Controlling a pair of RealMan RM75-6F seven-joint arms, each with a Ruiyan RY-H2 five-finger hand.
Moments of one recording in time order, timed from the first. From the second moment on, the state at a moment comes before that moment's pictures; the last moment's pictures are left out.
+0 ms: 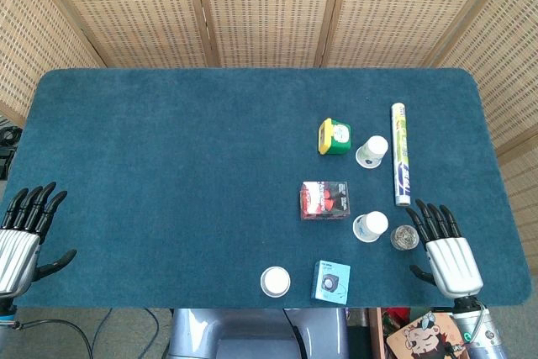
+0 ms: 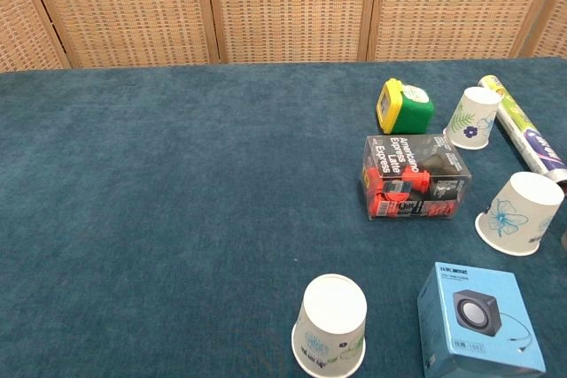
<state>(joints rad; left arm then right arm) -0.07 -1.10 -0.01 -1.70 1.69 1.60 0.13 0.12 -1.25 0.01 -1.63 -1.60 1.45 -0.25</state>
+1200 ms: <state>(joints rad) -0.07 -1.10 -0.01 -1.70 1.69 1.60 0.12 0.13 -1.25 0.01 -1.63 -1.60 1.44 -0.24</state>
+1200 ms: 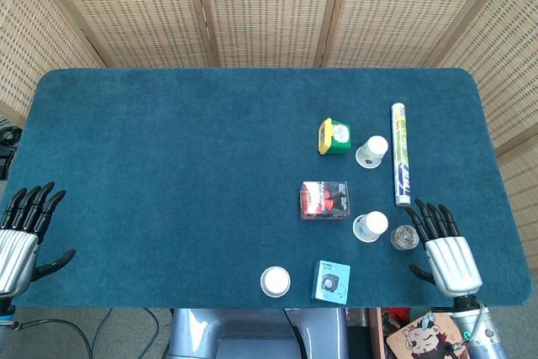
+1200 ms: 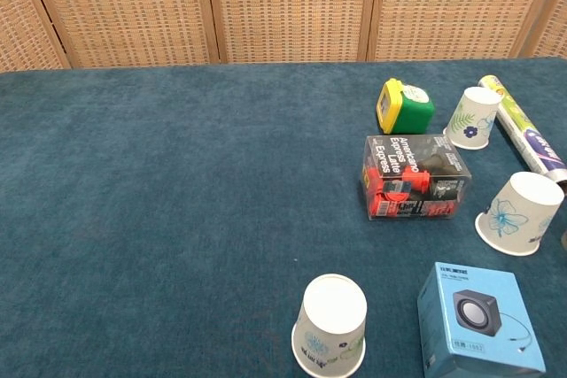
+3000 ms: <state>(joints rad) -0.08 -1.11 -0.02 -1.70 1.66 1.58 0.16 0.60 -1.12 -0.01 -1.80 -1.80 1.00 0.36</state>
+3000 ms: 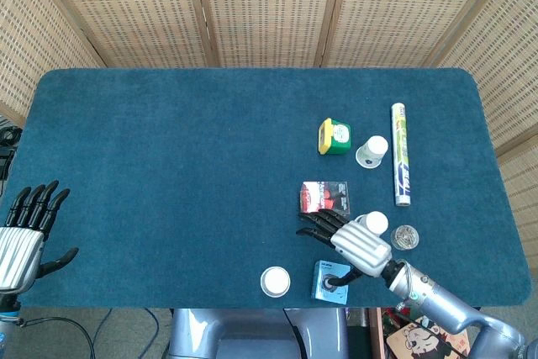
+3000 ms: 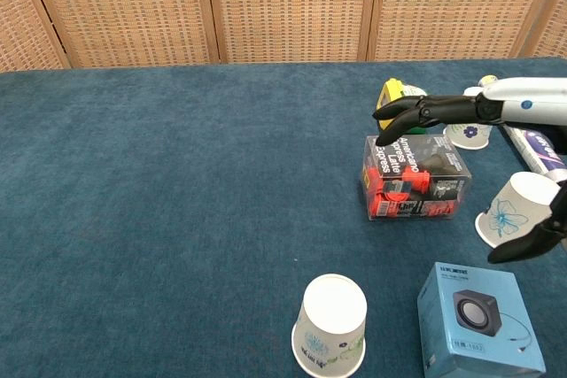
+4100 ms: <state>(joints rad) -0.08 -1.10 -0.01 -1.70 1.68 1.58 0.13 0.70 -1.42 0.04 -1.79 -1.60 0.87 0.13</state>
